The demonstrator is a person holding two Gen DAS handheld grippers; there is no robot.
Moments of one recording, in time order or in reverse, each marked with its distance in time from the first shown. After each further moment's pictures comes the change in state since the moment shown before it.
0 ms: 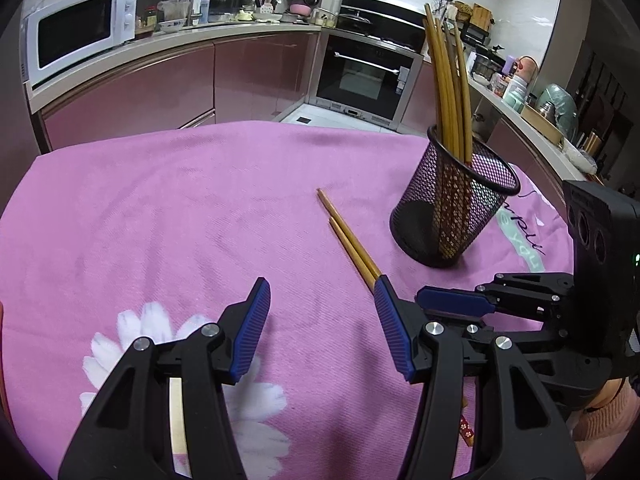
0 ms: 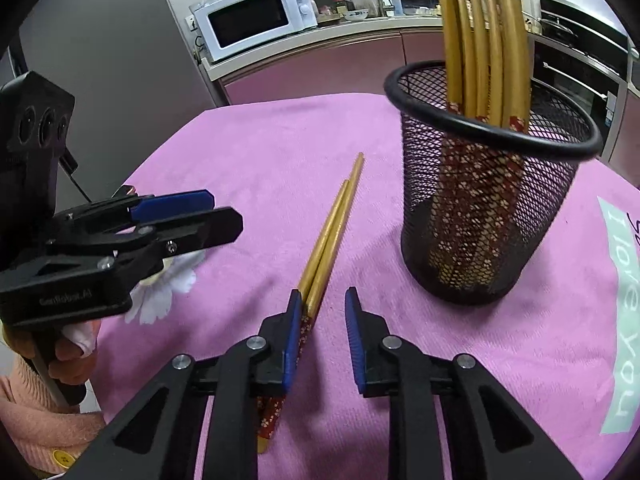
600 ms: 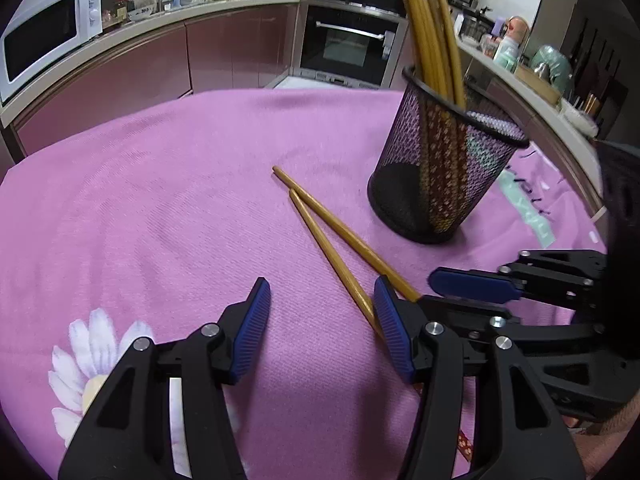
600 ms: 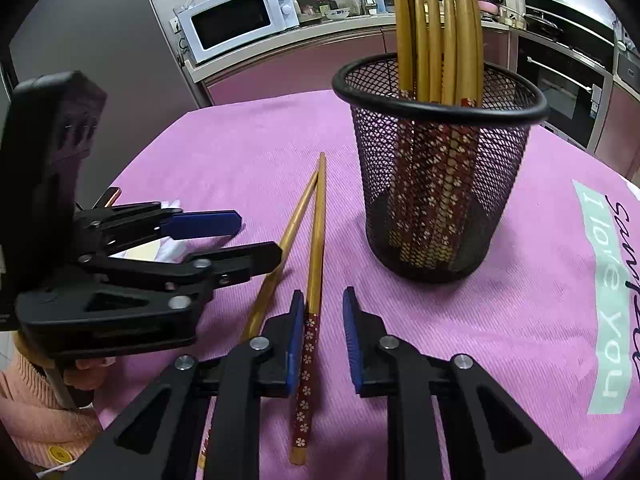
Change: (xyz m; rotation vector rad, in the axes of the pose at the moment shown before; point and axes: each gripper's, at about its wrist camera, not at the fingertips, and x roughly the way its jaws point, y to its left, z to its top) left arm 0.049 -0.036 0.000 0.079 0.123 0.002; right arm 0.001 -0.004 -0.005 0.030 0.004 -0.047
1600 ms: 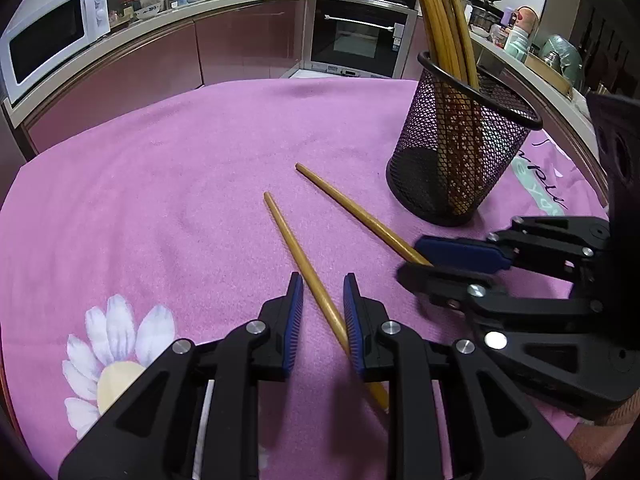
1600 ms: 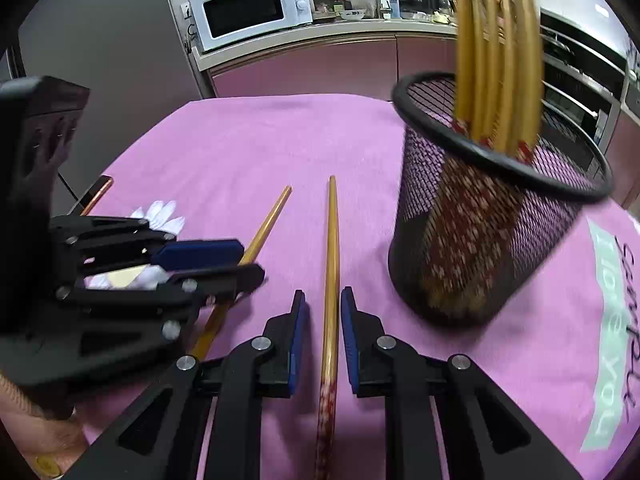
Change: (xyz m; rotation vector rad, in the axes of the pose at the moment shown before) left arm 0.000 -0.001 -0.009 0.000 0.013 0.047; right arm 0.023 0.016 0.022 -0.088 0.000 -0.053
